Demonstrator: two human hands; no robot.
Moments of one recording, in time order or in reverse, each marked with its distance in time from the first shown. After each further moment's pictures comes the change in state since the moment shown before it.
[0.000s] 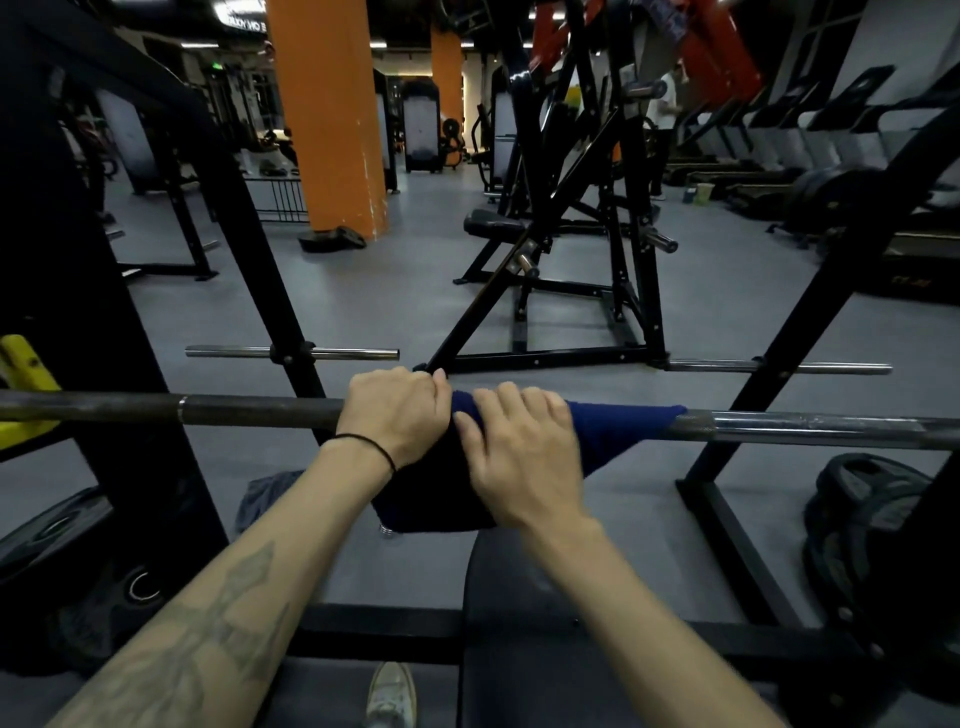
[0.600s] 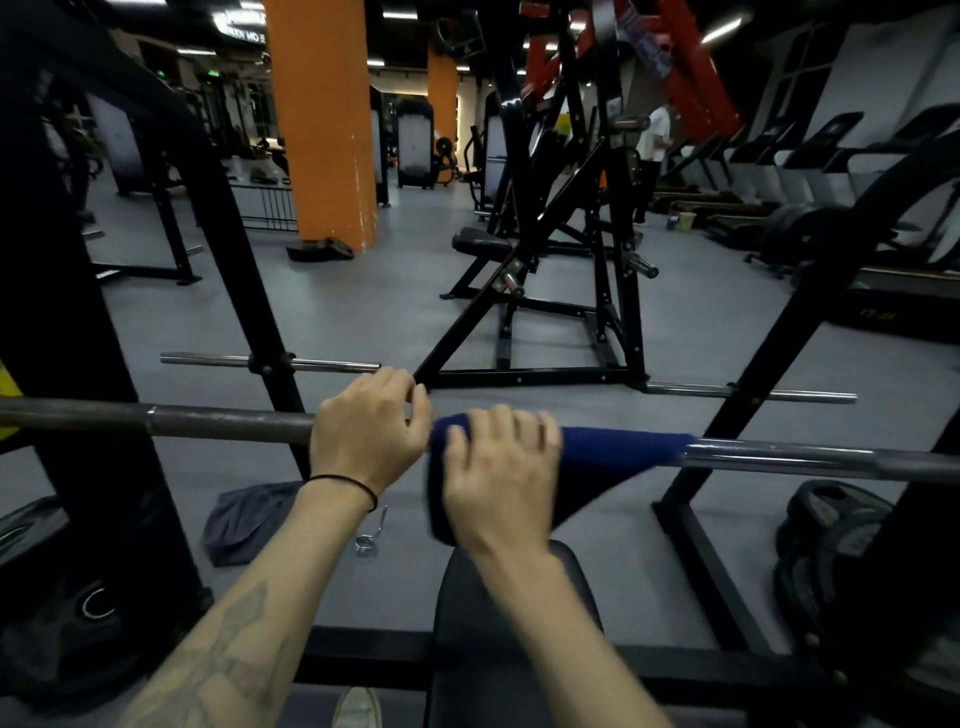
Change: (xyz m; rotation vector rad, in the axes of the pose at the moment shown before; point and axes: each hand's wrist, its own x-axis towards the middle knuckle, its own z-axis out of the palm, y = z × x) left_hand -0.010 -0.002 0.017 -0.264 0.388 -0.011; right_hand -0.004 -0.009 -0.001 0.019 0.039 0.196
